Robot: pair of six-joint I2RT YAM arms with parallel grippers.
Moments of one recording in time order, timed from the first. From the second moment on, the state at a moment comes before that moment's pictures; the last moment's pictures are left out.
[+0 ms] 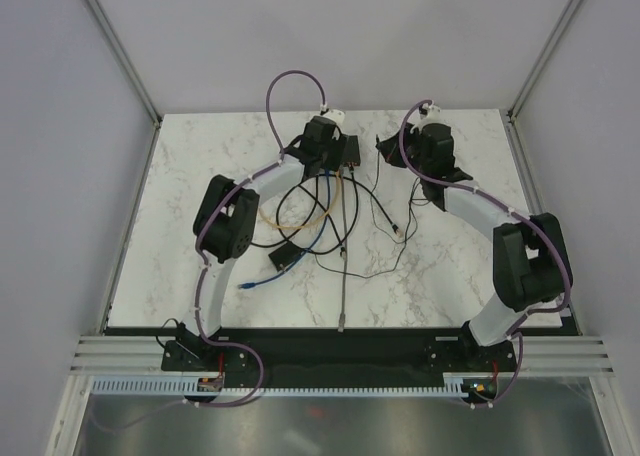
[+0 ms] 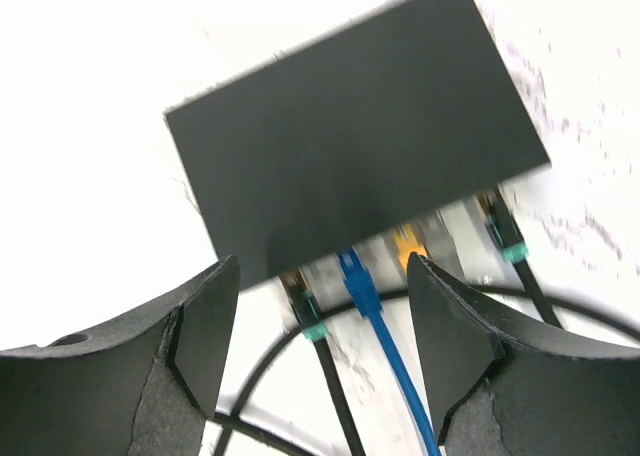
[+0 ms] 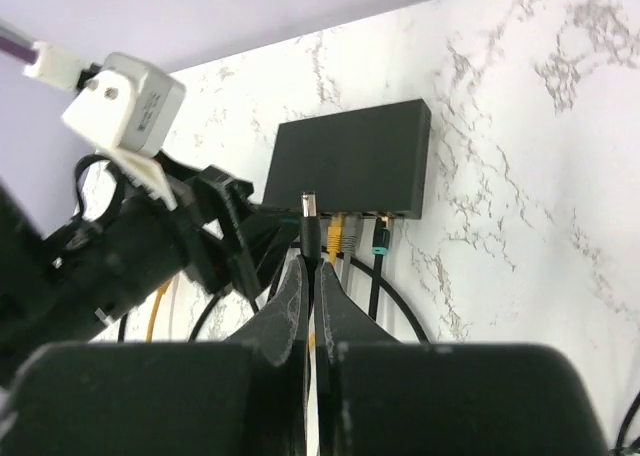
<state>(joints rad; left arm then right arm) -0.55 2.25 1.77 -0.15 -0.25 -0.02 0.28 1.68 1.07 0.32 -0.15 0.57</state>
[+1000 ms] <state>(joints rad) -0.26 2.07 1.50 0.04 -0.13 -0.31 0.74 1.80 1.05 0.08 -0.32 0.50</state>
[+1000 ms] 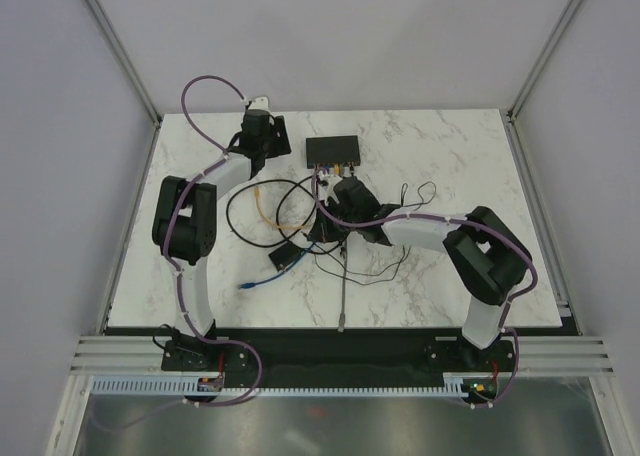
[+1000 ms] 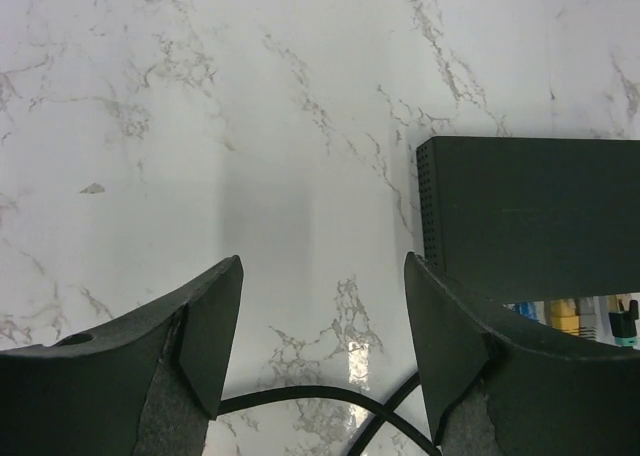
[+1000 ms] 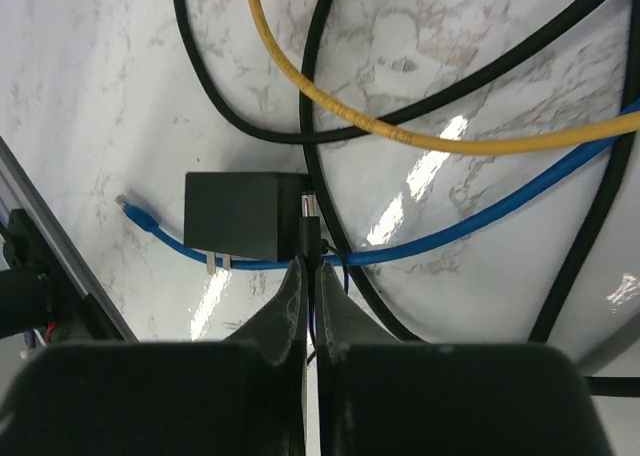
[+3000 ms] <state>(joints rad) -0.28 2.07 1.50 0.09 -0.02 -0.33 0.81 1.87 1.07 -0.04 -0.23 0.25</state>
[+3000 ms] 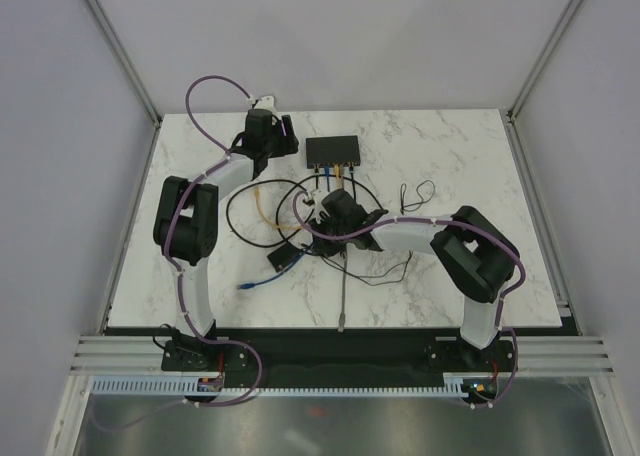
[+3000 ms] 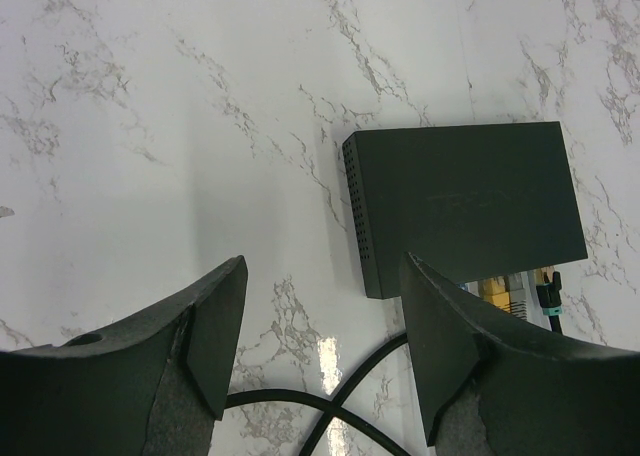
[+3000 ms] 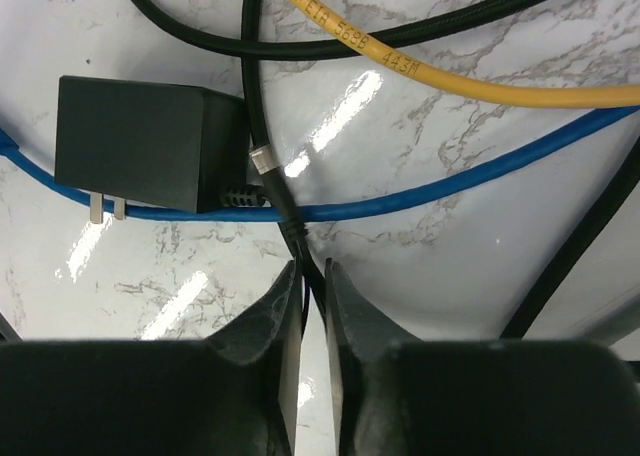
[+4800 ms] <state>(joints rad) -0.27 2.07 1.47 0.09 -0.02 -0.33 0.23 1.33 1.41 -0.20 0.59 0.28</state>
